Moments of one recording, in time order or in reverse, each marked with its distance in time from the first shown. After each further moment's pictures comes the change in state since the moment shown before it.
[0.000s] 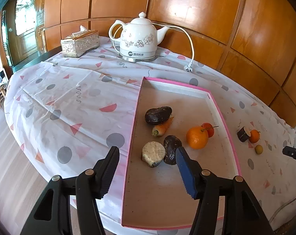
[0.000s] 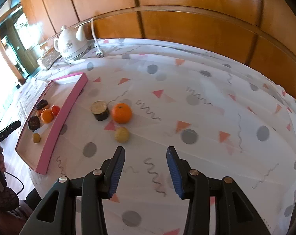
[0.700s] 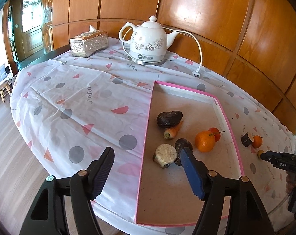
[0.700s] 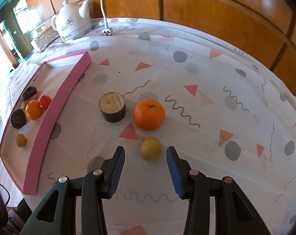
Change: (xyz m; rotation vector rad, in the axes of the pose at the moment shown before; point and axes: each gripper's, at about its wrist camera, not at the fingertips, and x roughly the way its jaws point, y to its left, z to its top) left arm -0.009 0.016 0.002 -0.038 -0.013 0.025; right arm 0.076 0.054 0.019 -0.051 0.087 -0.060
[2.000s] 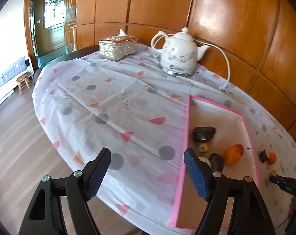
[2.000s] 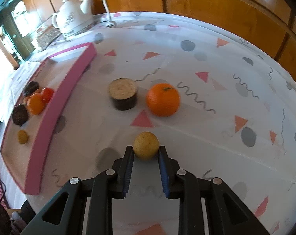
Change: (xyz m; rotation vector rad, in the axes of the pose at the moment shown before) left arm -0.013 0.052 0.010 -0.094 -0.046 0.131; right arm 0.009 0.015 -0.015 0.029 0.011 0.045
